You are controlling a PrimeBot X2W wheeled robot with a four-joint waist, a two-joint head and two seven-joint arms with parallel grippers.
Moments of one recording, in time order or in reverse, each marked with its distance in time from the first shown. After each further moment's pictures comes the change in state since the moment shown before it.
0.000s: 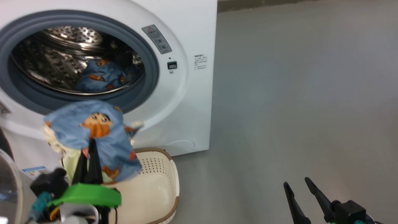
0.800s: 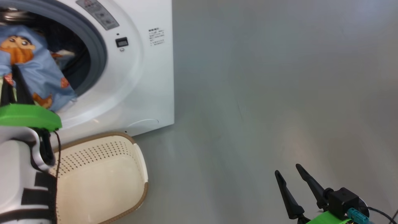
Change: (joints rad) left arm -0.519 0.095 0.210 0.395 0.139 -0.037 -0.007; right arm -0.085 -0.029 0.070 0.000 0.015 0.000 0.000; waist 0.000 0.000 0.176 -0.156
